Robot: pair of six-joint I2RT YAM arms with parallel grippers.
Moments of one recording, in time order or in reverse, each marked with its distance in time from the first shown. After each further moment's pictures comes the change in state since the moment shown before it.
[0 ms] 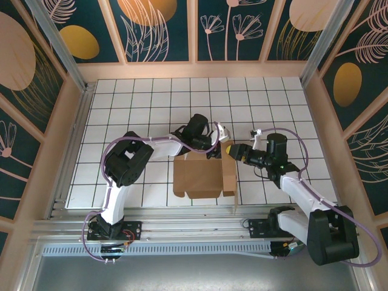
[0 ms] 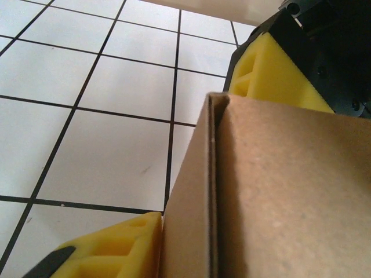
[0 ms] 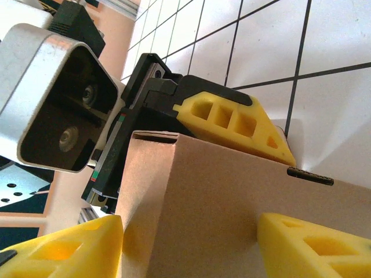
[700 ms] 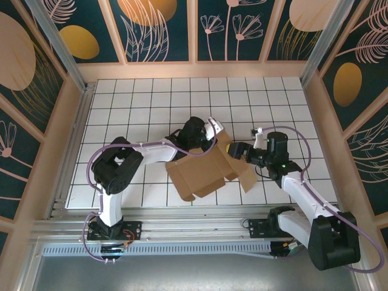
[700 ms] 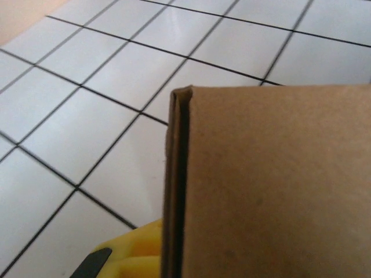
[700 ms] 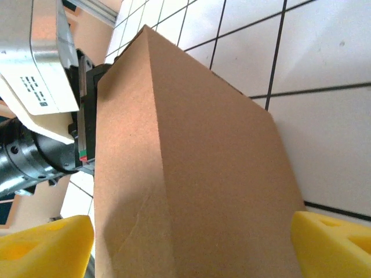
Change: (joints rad) left arm -0.027 -0.150 -0.133 0.053 -0.687 -0.012; right arm 0.014 -0.031 0.061 -0.122 0.112 -0.089
